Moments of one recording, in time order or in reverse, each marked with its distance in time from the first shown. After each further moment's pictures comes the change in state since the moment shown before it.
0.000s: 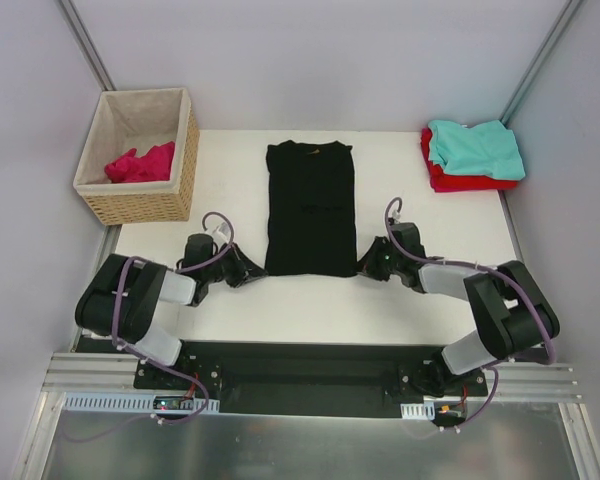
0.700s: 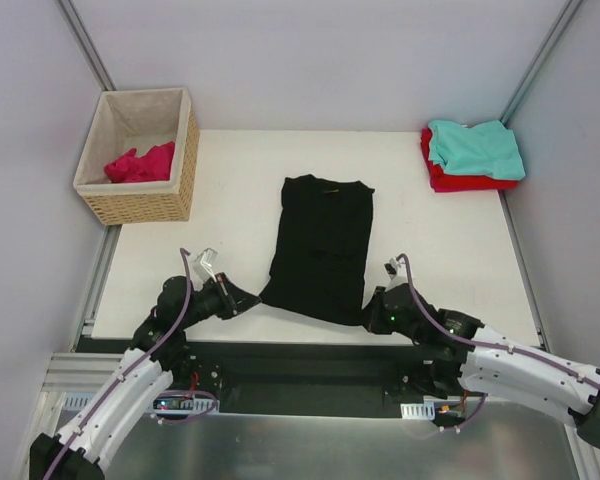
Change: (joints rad) left arm -0.175 -1.192 -0.228 -0.709 -0.154 -0.005; right arm 0.631 -0.861 -0.205 -0.581 0.478 0.139
